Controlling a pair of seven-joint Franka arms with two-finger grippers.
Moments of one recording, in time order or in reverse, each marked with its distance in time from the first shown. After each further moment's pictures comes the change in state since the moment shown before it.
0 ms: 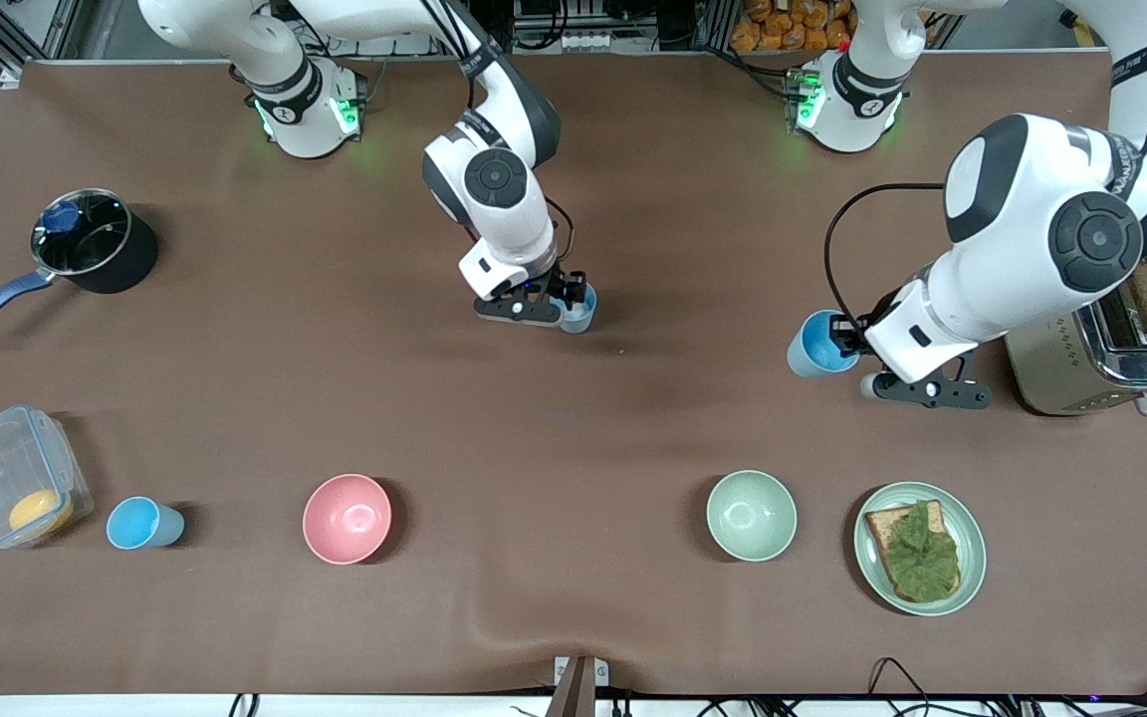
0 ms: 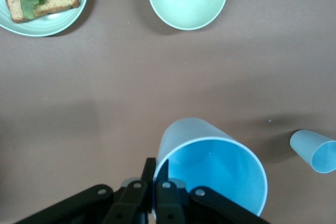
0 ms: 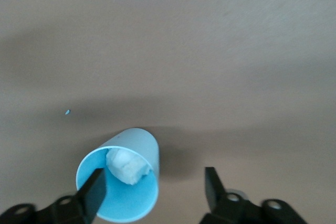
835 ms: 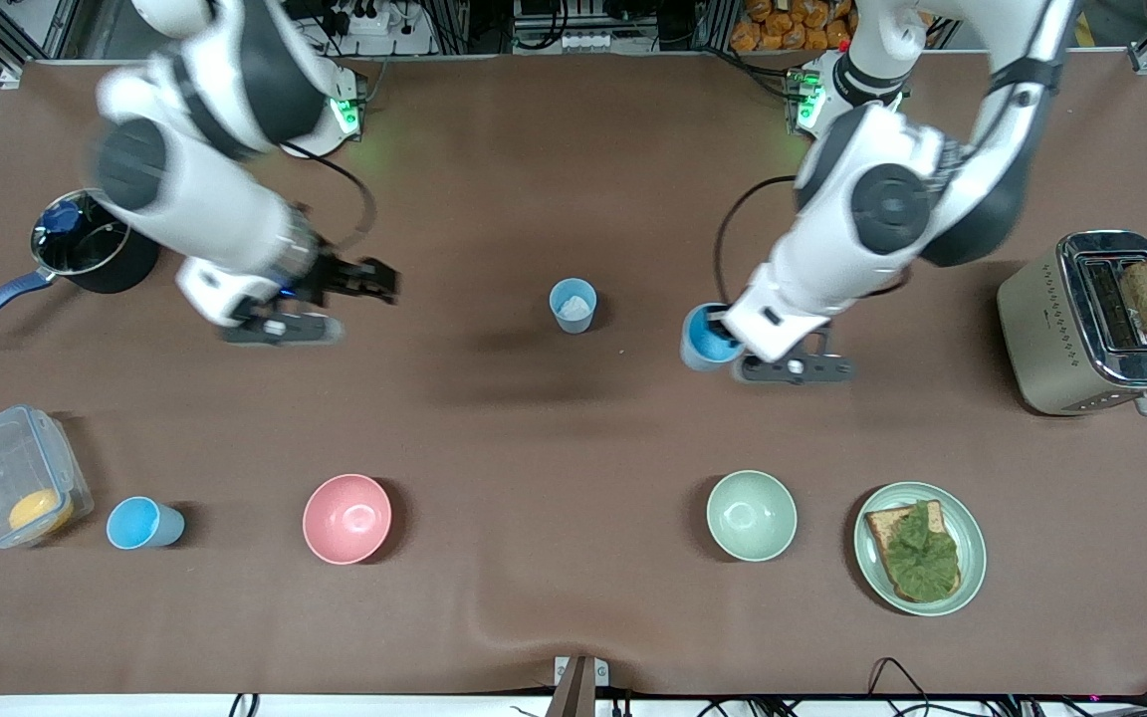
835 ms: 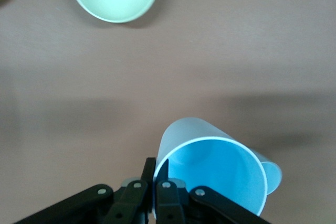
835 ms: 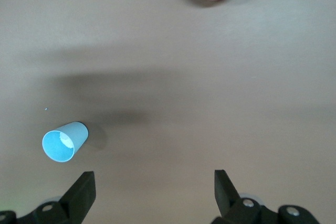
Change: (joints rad) left arm -0.218 0.063 -0.035 -0.001 -0.001 0.153 -0.367; right arm -0.431 -0.354 -0.013 0.075 -0.001 -0.497 -0.503
